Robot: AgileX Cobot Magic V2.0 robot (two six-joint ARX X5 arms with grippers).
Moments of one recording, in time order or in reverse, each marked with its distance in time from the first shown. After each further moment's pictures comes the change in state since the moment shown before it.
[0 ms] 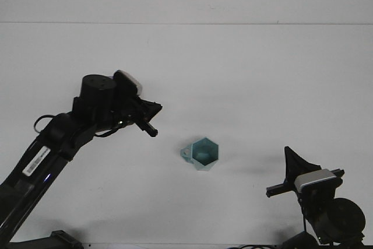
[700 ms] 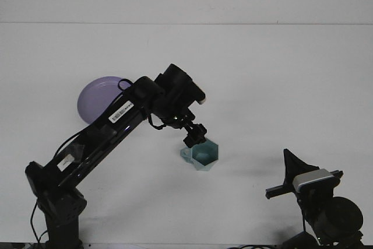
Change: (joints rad) left arm -0.208 0.547 0.535 -0.512 0.026 0.106; right arm 0.000 0.000 0.000 -0.044 -0.001 0.000
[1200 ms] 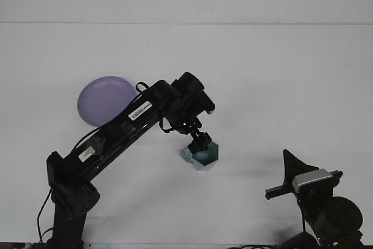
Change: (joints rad) left arm -0.035 0.097 0.006 -0.013 -0.043 0.087; right arm 0.000 0.000 0.000 -0.010 -0.004 0.000
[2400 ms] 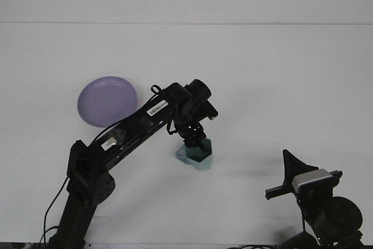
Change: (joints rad) left arm 0.007 0.133 0.050 -0.057 -0.090 -0.012; right arm 0.000 0.000 0.000 -0.001 0.000 0.000
